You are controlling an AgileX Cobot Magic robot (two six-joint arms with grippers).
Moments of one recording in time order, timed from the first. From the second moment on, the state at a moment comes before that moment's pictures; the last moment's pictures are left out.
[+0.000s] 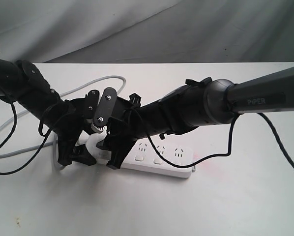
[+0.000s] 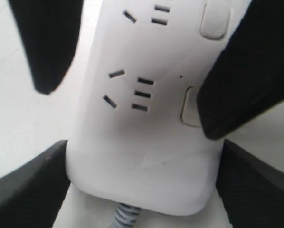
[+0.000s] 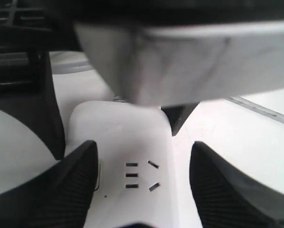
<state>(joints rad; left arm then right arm) -0.09 2.08 -1.22 -0.64 0.79 1.77 0.54 2.12 -1.28 1.51 0.32 -2.13</state>
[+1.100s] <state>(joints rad) -0.09 2.08 -1.22 -0.64 0.79 1.77 0.54 2.16 -1.29 1.42 0.32 -2.13</state>
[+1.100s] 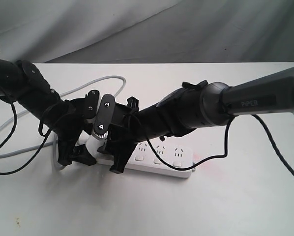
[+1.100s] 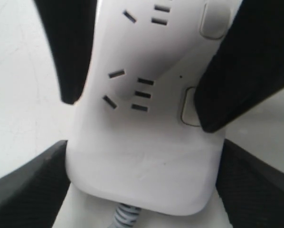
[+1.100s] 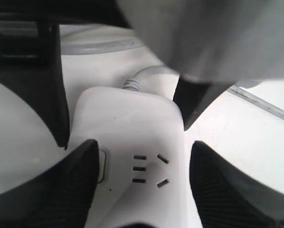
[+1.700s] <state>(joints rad) -0.09 2.08 -1.22 -0.64 0.79 1.77 0.54 2.17 -1.29 1.39 0.31 -2.13</state>
